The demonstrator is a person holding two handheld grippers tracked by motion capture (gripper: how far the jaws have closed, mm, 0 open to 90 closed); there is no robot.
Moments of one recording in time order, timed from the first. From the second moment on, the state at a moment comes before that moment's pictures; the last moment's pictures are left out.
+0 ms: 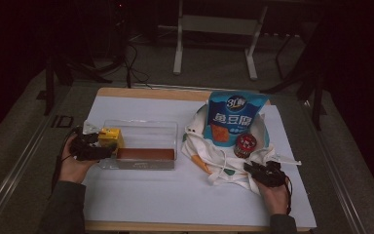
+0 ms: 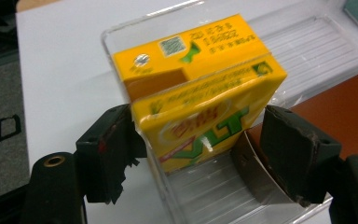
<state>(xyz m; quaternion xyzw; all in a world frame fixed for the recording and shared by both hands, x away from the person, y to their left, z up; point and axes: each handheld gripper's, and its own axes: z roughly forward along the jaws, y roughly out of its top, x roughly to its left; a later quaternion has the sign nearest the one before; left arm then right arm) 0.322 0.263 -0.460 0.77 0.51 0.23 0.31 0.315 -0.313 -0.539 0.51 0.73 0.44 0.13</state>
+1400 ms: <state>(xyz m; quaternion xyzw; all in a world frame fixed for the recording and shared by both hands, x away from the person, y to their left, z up) 0.313 0.254 -0.414 0.78 0.45 0.25 0.36 0.315 -0.314 -0.539 0.51 0.73 0.44 0.13</state>
